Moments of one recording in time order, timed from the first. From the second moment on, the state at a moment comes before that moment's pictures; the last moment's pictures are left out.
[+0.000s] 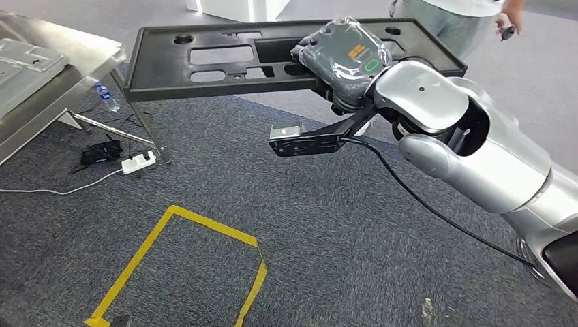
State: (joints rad) left arm -0.12 0.00 1.11 -0.22 -0.97 0.09 0.02; right arm -1.28 -0.38 1.07 -1.45 0.77 0.35 0.07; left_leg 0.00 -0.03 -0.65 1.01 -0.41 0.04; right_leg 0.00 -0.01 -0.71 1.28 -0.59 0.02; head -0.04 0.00
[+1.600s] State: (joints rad) left arm -0.12 -0.01 1.12 -0.22 -0.98 0.09 0.04; right arm -1.30 -0.30 1.10 -1.35 0.77 0.32 0.04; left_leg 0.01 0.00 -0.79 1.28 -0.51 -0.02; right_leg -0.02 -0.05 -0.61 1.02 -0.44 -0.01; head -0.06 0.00
